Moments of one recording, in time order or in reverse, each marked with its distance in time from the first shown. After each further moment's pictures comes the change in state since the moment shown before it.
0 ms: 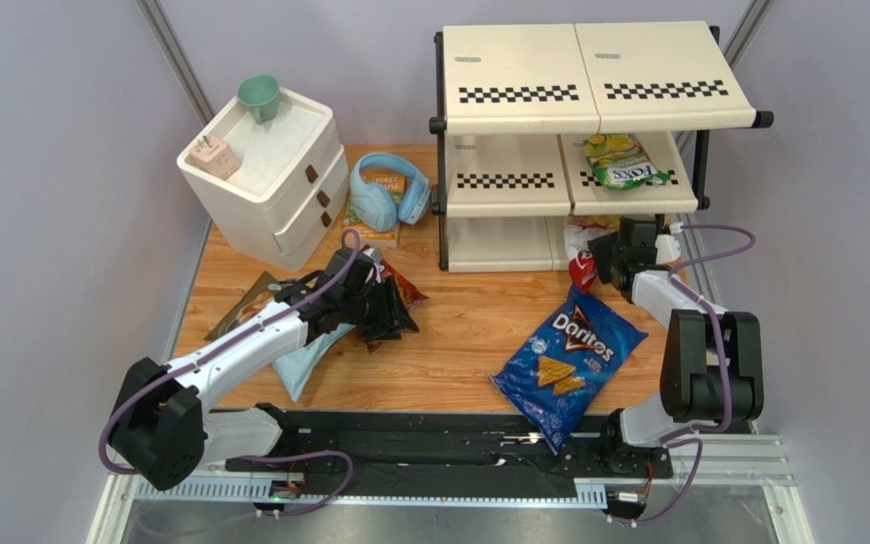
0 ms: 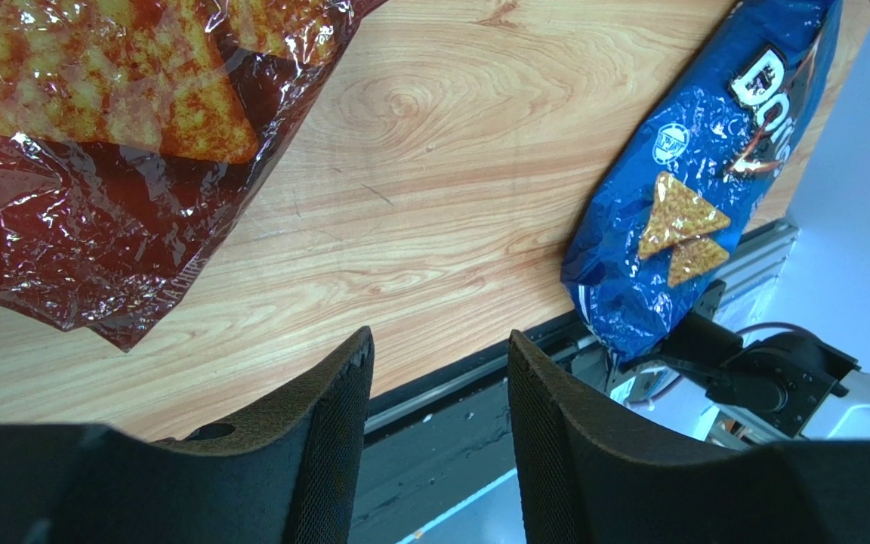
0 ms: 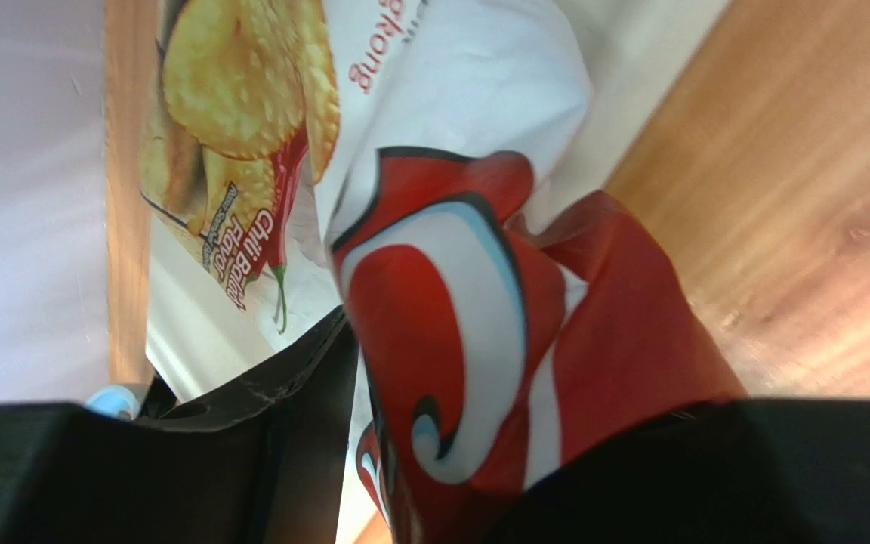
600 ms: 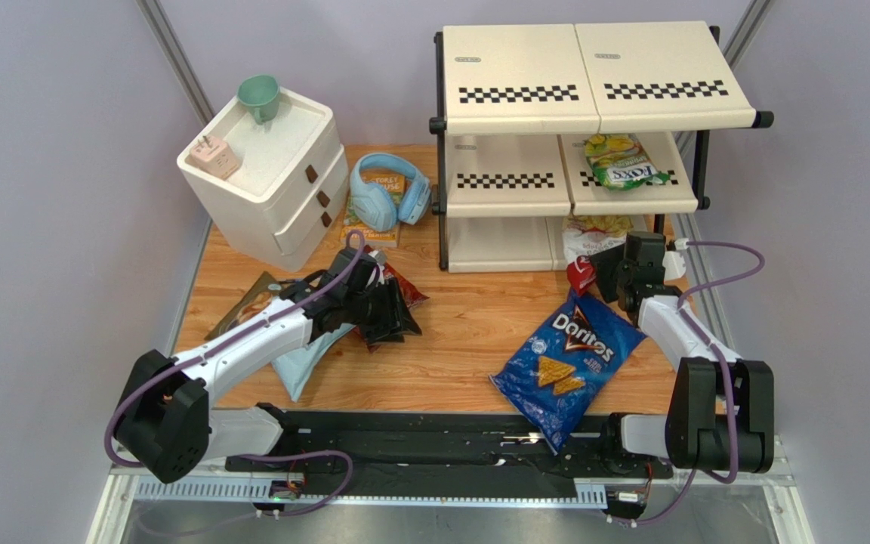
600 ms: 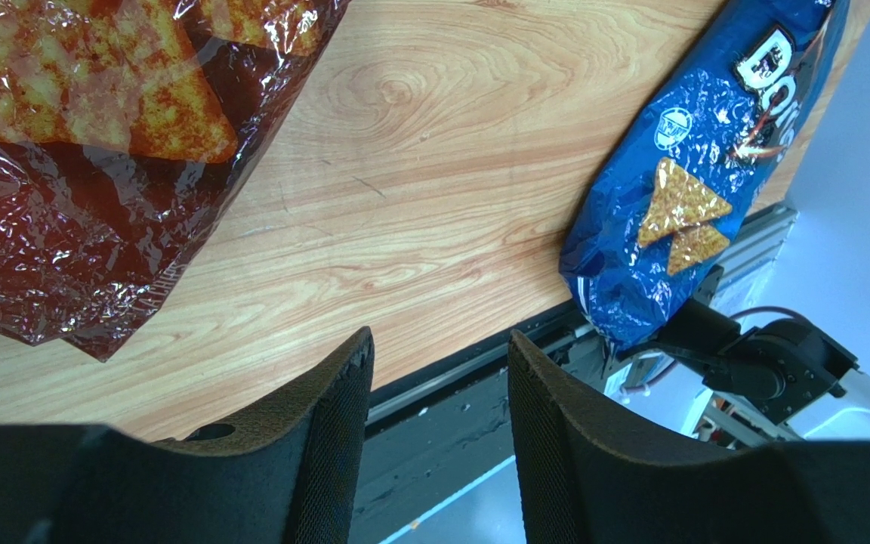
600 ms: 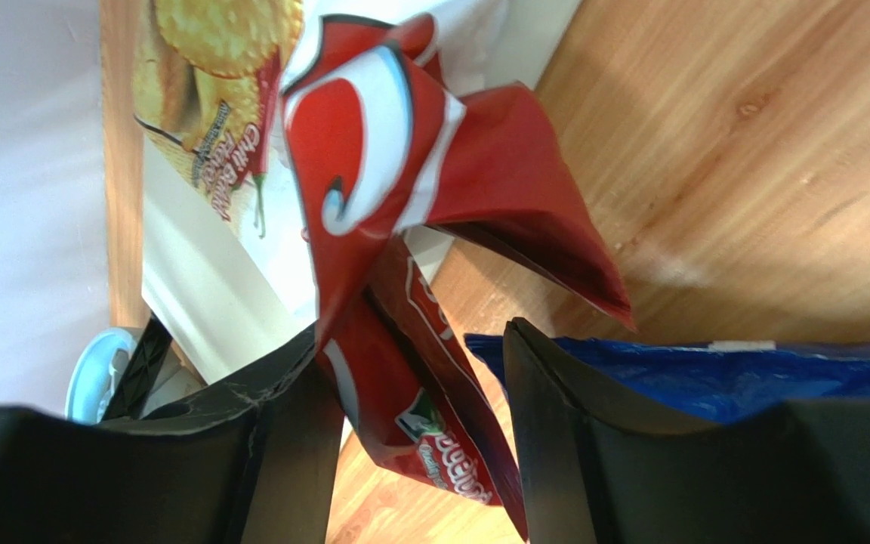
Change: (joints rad) left arm 0.000 0.036 0.000 0.016 0.039 0.000; right arm -0.001 -0.216 -0.126 -0.095 -0.041 0.000
